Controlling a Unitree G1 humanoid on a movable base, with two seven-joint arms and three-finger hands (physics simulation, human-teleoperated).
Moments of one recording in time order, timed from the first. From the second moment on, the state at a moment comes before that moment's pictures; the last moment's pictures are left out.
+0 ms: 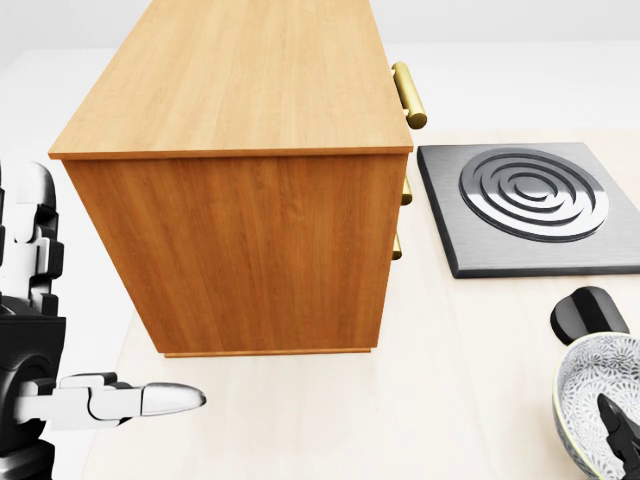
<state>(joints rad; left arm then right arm) 0.09 0.01 0.07 -0.60 -0.05 -0.09 -0.07 0.34 -0.08 -0.56 -0.24 -0.89 -0.09 0.58</state>
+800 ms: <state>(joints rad) 0.09 0.01 0.08 -0.58 -0.06 -0.09 -0.07 0.30 -0.12 -0.57 -0.29 -0.87 -0.09 0.61</state>
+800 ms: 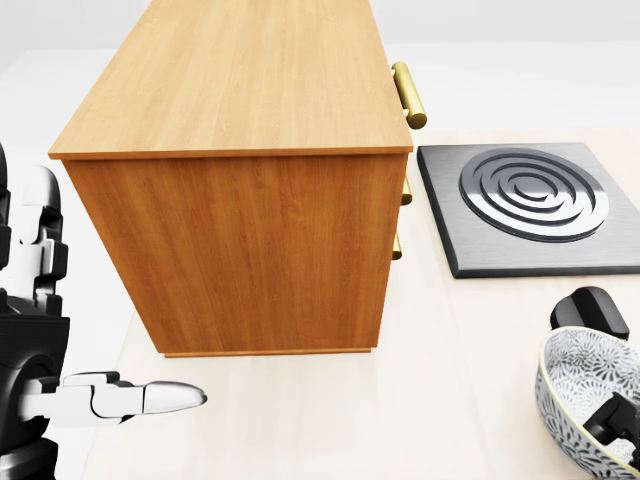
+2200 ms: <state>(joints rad) 0.08 0.01 0.07 -0.56 -0.07 -0.09 -0.07 -1.53 -0.63 -0.06 1.26 -1.05 -0.01 0.28</state>
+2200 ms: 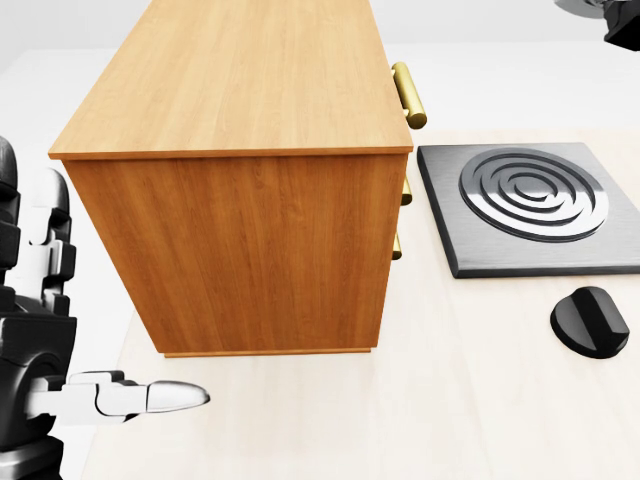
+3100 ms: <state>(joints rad) 0.08 0.01 0.08 -0.52 -0.09 -0.09 -0.09 -1.69 -0.31 -0.03 1.38 -1.15 -0.09 0.29</state>
